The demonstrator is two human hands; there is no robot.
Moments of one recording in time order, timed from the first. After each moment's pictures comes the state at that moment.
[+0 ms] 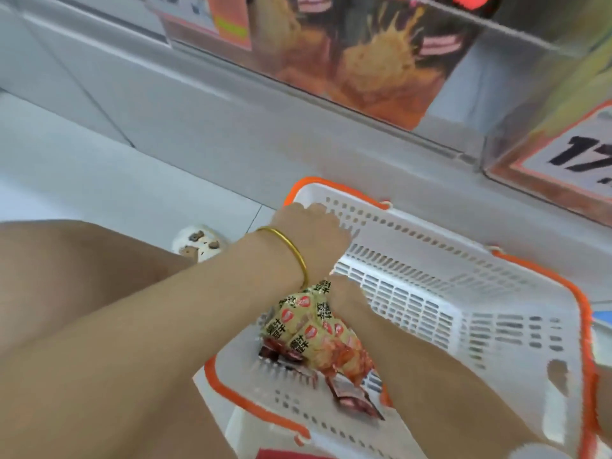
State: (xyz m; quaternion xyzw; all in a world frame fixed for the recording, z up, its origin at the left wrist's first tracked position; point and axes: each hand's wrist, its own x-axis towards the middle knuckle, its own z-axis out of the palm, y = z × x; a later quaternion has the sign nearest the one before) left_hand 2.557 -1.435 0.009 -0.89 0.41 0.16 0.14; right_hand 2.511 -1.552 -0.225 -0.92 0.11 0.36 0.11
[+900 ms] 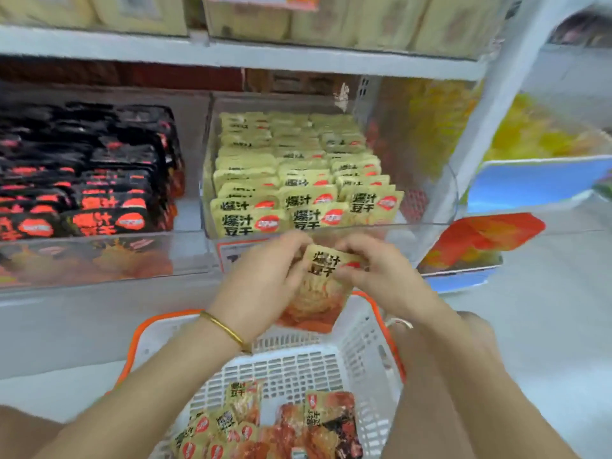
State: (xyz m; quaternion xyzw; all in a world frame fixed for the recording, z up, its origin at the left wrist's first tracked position) left_hand 2.518 -1.581 0.135 -0.83 0.44 0.05 -0.32; right_hand 2.422 -1.734 0.144 -0.90 0.13 -0.07 0.41
